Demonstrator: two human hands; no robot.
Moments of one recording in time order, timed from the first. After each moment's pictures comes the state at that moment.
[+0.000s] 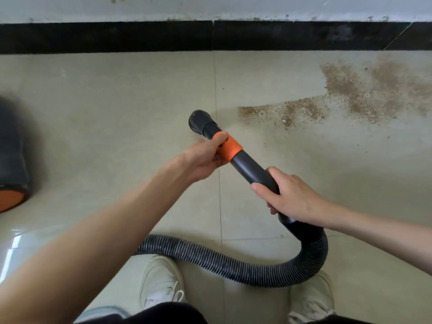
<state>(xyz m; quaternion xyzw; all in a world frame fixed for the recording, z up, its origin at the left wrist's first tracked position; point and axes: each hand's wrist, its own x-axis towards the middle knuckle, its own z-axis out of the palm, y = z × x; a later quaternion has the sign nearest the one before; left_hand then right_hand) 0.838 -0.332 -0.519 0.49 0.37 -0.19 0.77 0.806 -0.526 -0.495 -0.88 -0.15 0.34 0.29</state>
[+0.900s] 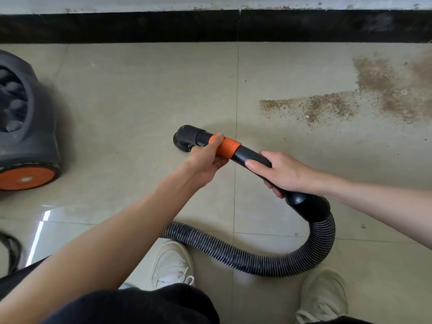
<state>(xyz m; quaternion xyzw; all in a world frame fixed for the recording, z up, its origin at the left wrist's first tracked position) 0.805 -0.313 -0.534 0.45 0.46 -0.09 0.76 0.836 -0.485 -0.513 -0.84 -0.18 0.40 0.33</state>
